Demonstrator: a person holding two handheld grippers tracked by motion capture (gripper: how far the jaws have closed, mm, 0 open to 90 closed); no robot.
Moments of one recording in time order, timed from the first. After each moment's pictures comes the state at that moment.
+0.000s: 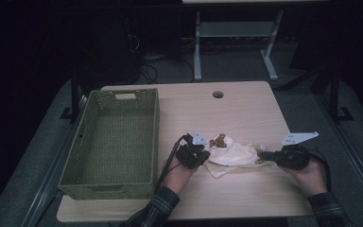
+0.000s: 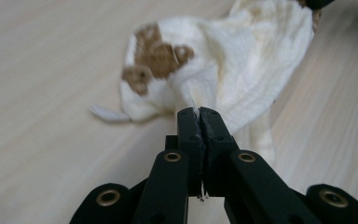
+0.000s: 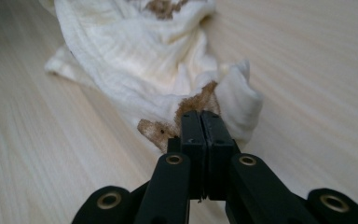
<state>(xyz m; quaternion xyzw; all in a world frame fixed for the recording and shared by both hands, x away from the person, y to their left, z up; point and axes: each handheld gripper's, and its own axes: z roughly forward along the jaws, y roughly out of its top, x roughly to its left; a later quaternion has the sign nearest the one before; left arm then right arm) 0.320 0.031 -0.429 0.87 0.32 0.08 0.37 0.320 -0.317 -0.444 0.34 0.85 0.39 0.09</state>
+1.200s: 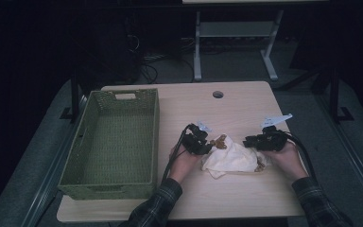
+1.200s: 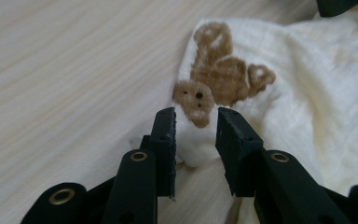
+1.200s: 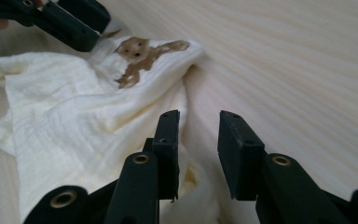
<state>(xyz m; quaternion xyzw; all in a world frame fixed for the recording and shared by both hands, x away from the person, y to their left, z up) 0.381 0.011 -0.454 0.87 0.34 0.10 0.33 0.395 -0.277 -0.459 0.34 0.85 0.40 0.05</state>
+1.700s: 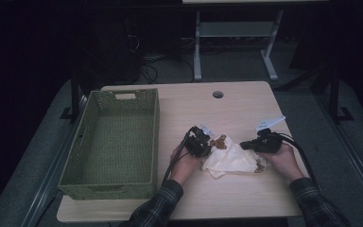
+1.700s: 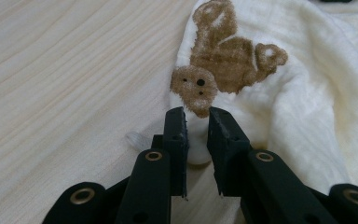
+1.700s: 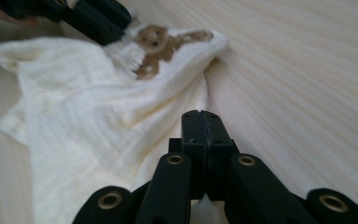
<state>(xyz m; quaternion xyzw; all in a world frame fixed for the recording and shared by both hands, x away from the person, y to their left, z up) 0.378 0.006 -0.460 0.88 0.33 0.13 0.31 0.391 -0.269 -0.461 0.32 0.86 0.39 0.04</state>
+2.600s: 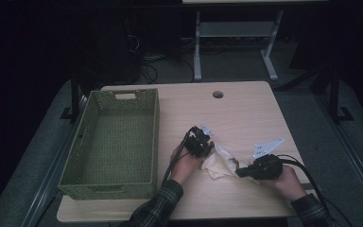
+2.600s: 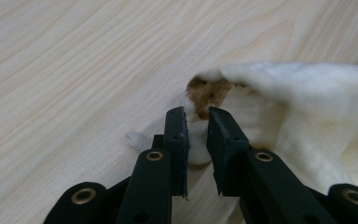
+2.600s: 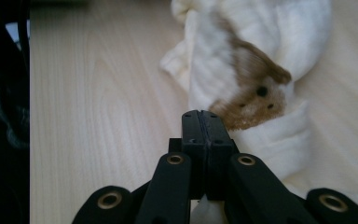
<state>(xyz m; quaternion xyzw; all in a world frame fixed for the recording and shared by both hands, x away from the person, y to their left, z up) 0.379 0.006 -0.460 0.88 0.33 0.13 0.31 0.307 -0.240 -0.456 0.22 0.89 0.39 -0.02</state>
